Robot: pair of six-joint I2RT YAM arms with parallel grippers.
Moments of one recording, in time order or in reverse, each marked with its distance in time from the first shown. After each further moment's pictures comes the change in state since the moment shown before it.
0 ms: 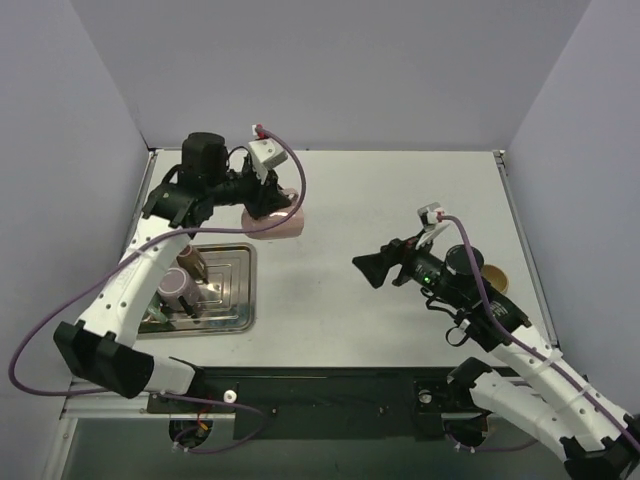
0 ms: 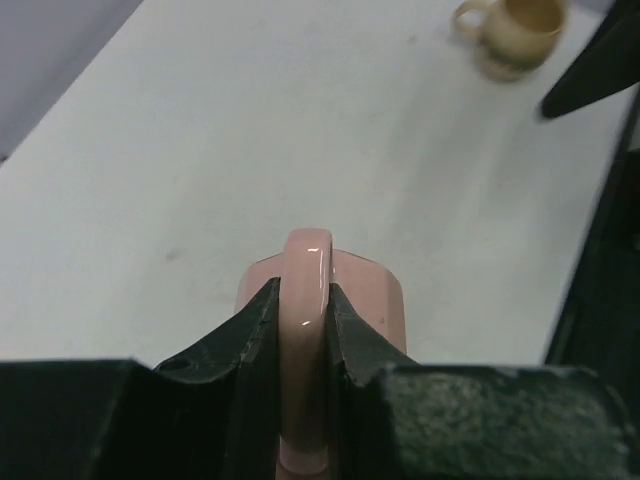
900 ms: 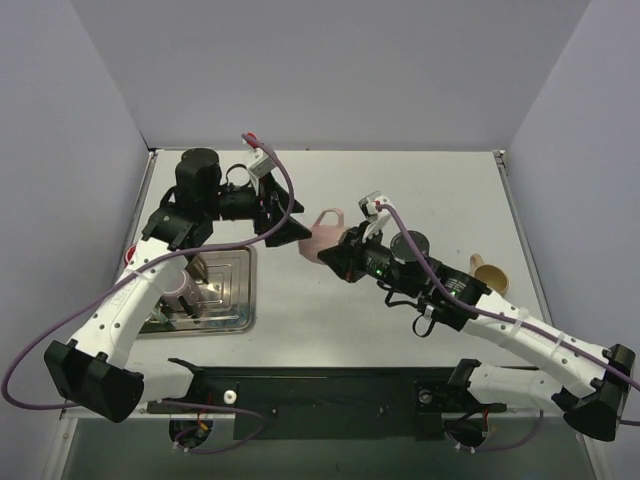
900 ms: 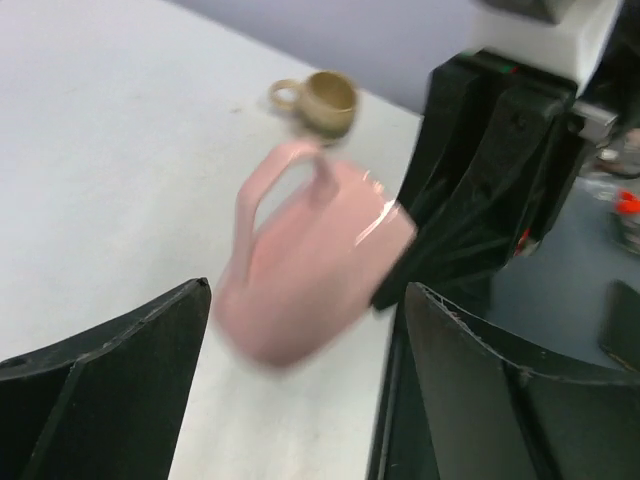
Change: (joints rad) left arm -0.050 -0.179 -0.250 0.414 0.444 -0.536; right arm 0.409 0.309 0.203 0.217 0.098 -0.005
